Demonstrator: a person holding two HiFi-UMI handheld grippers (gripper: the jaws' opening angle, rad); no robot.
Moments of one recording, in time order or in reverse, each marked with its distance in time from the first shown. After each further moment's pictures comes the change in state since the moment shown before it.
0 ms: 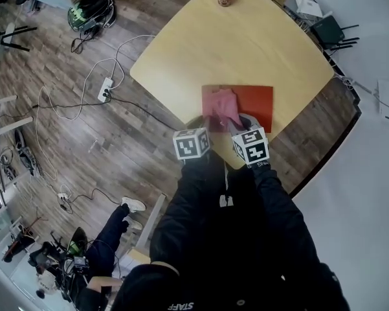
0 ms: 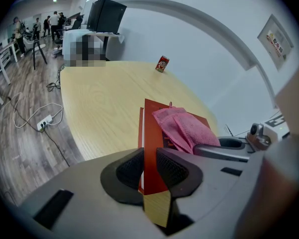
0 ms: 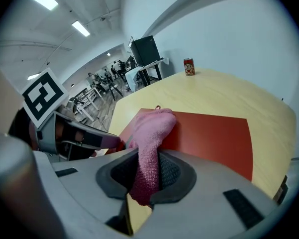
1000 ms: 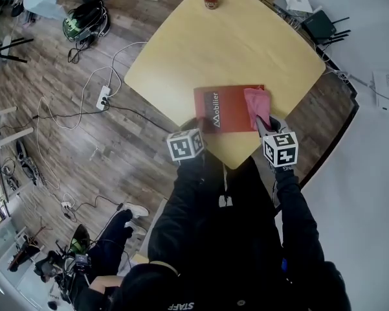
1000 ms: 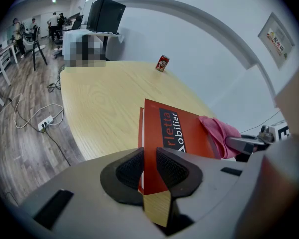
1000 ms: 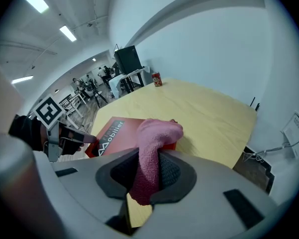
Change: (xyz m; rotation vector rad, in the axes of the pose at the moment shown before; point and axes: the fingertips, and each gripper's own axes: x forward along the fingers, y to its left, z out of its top) left arm 0.001 -0.001 -0.003 -0.001 0.008 0.010; right arm -0.089 -0.094 -0.013 0.086 -0.062 -0.163
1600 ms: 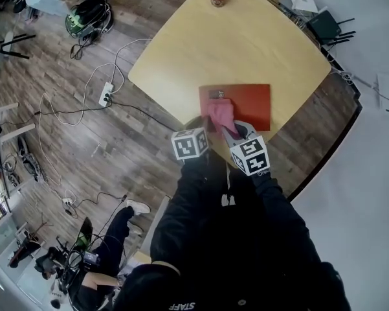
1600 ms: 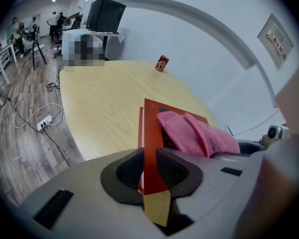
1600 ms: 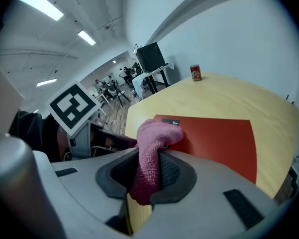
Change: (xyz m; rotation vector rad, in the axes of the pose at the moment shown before) left arm -0.002 -0.003 0.003 0.006 0.001 -0.003; right arm 0.039 0.136 0.005 -0.069 0.001 0.252
